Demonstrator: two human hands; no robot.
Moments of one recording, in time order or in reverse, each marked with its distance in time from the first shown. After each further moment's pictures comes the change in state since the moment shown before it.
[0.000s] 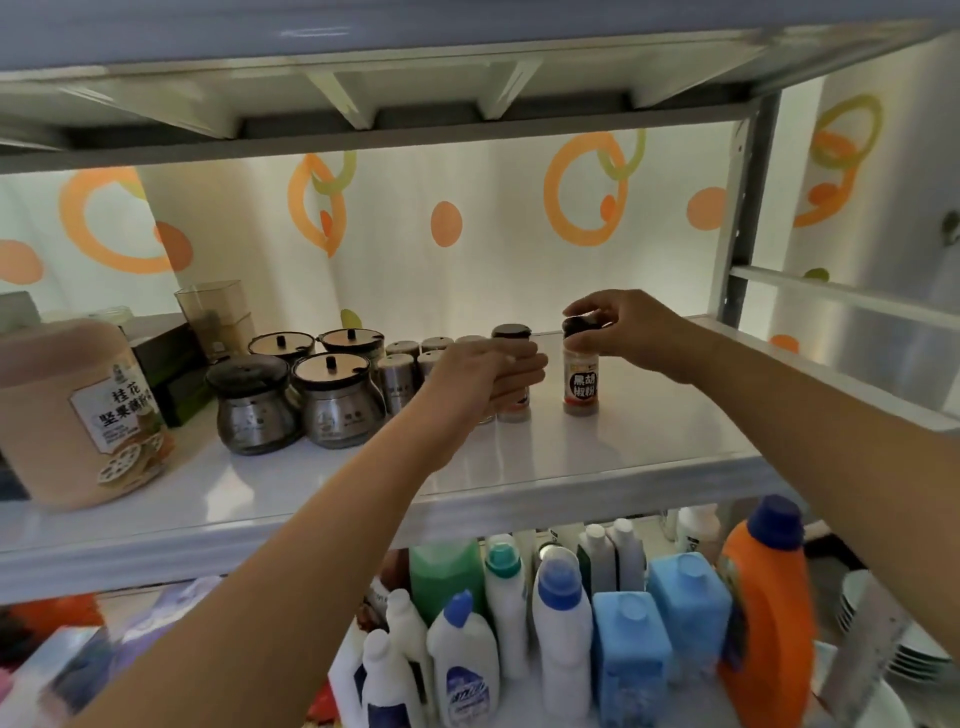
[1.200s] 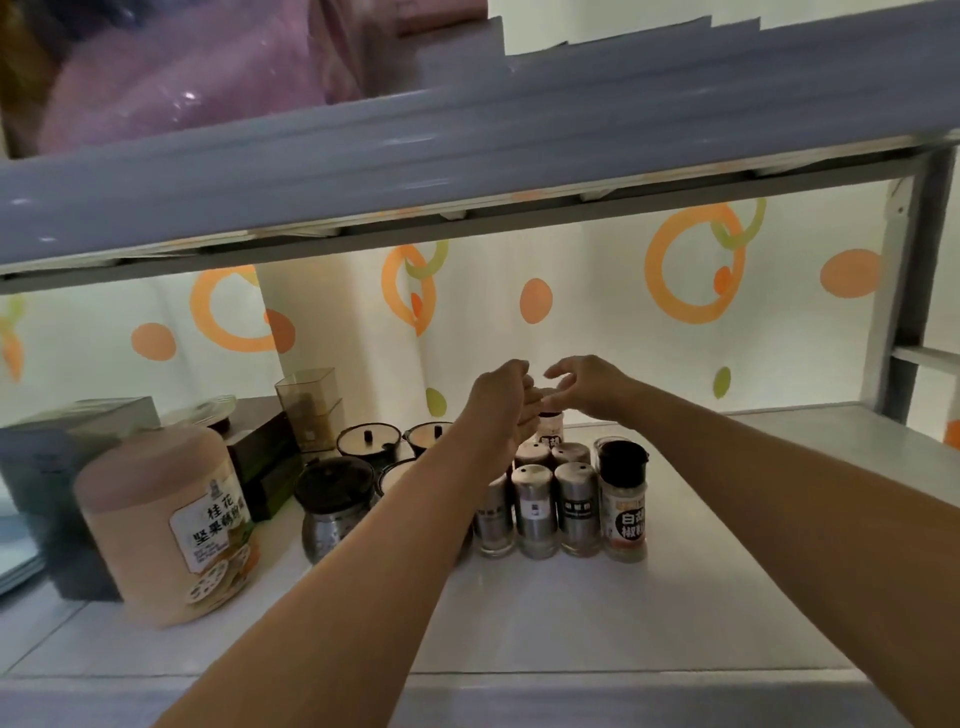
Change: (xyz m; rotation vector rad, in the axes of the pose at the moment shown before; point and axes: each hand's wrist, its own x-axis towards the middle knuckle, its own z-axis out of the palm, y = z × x) left_hand 0.096 0.056 -0.060 -0.079 0.360 -0.178; right_hand 0.166 -0.037 0.091 -0.154 -0.108 -0.051
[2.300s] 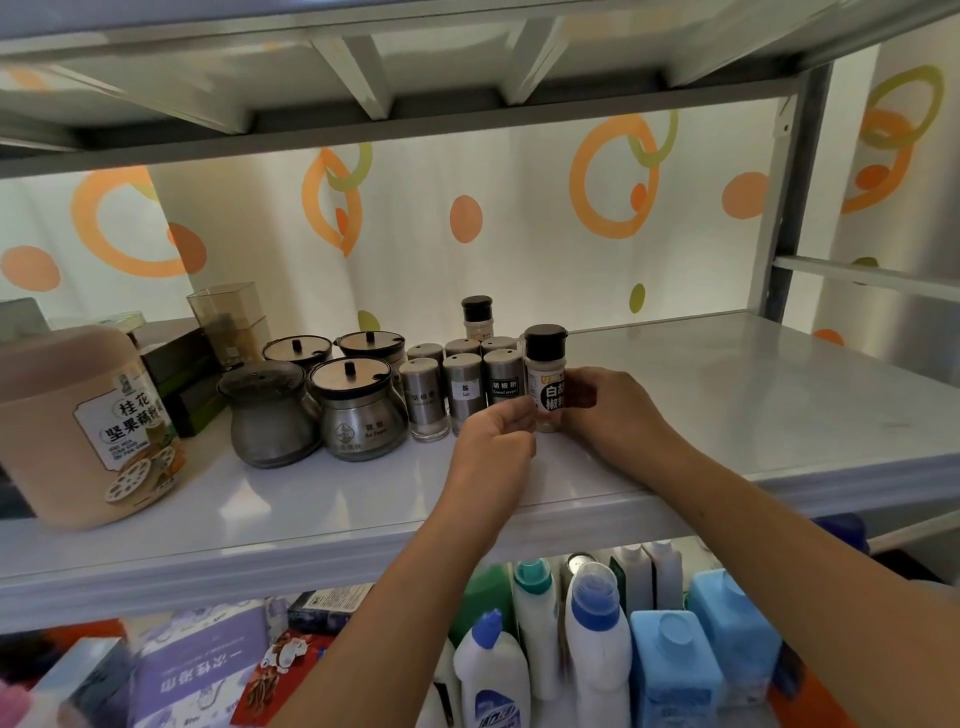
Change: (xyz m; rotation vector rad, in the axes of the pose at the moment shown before) left_hand -0.089 -0.135 0.005 0.200 -0.167 0.226; right_hand -0.188 0.041 0.033 0.019 0.267 -0.010
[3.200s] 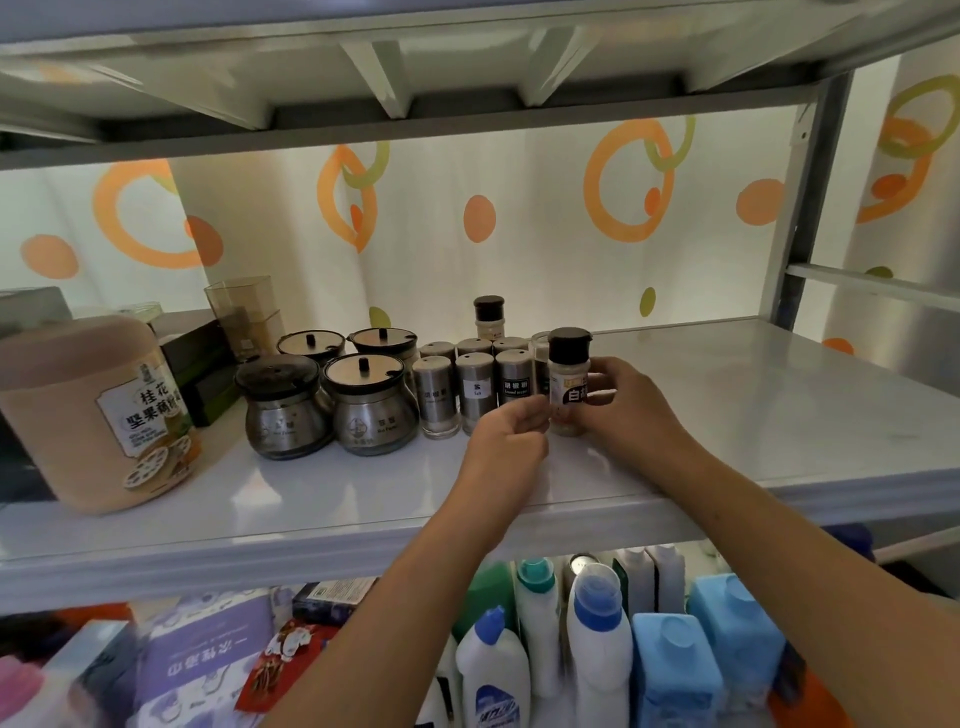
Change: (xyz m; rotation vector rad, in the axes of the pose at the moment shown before) left_hand 0.002 0.000 -0.002 0.024 -0.031 -0.012; right_hand 0.004 0.007 0.002 0.174 0.065 0.123
